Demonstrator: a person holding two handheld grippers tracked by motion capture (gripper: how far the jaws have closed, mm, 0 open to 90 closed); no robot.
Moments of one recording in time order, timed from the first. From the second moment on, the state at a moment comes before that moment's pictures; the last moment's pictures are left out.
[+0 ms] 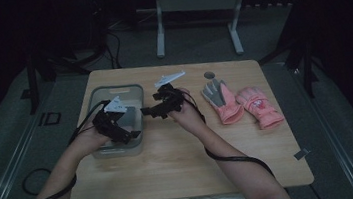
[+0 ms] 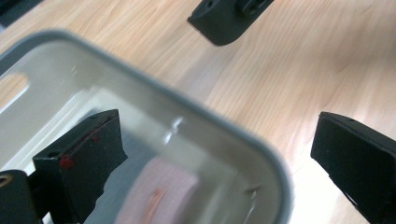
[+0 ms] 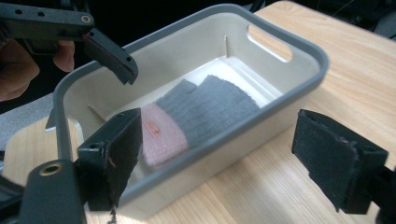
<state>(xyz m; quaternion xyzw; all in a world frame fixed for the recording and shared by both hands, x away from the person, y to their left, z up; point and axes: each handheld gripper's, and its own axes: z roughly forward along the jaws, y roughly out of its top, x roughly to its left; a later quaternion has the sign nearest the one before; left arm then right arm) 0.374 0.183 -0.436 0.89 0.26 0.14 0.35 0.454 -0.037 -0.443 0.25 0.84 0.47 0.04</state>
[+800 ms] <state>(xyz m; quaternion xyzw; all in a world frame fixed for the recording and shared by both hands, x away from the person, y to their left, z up) 0.346 0.111 -0.447 0.88 0.22 0.13 0.41 0.433 -0.134 -0.435 0.28 0.84 0.47 0.06</state>
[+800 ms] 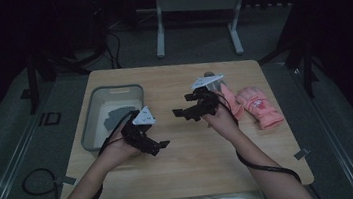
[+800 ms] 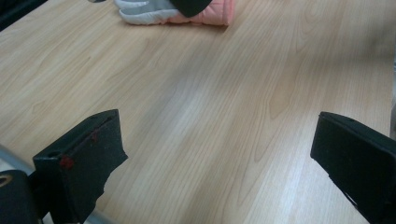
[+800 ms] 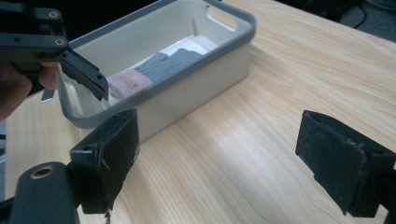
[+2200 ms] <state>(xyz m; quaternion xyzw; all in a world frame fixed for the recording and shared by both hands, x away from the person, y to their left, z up) 0.300 0.046 -0.539 0.86 0.24 0.12 0.44 0.489 -0.262 -0.470 0.36 0.82 0.38 0.22</state>
